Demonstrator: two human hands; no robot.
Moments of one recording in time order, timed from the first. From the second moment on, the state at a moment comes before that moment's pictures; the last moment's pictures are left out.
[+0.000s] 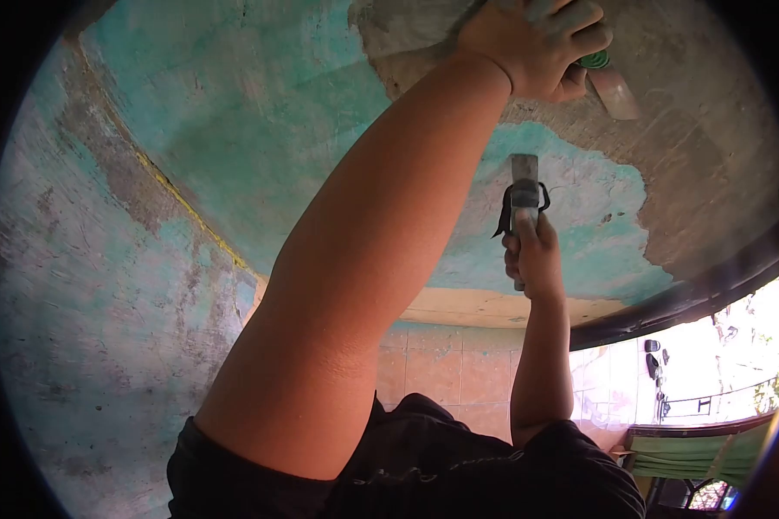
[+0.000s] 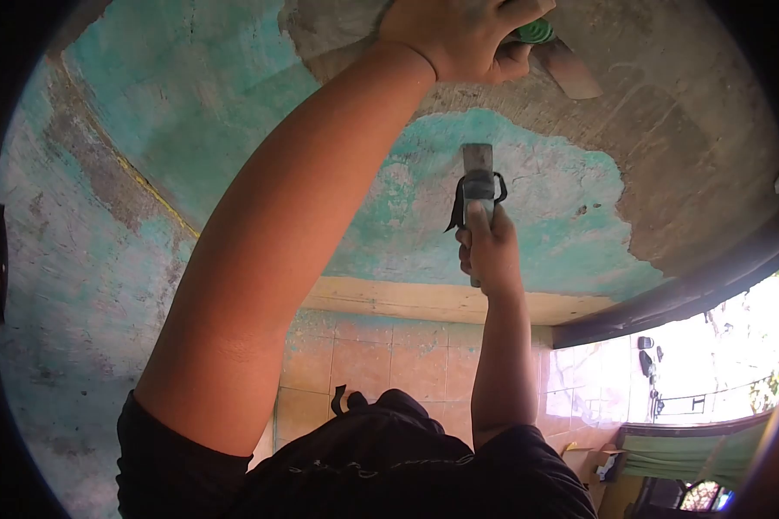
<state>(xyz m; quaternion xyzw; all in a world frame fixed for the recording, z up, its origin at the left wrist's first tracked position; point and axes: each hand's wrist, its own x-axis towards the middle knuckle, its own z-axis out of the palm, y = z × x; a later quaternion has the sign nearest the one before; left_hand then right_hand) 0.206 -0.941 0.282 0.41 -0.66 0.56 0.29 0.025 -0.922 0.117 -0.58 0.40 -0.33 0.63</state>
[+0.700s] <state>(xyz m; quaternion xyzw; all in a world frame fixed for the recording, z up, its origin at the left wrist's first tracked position) 0.205 -0.941 0.282 0.42 -0.65 0.56 0.29 0.033 -0.918 0.103 -0.59 0.40 -0.33 0.62</state>
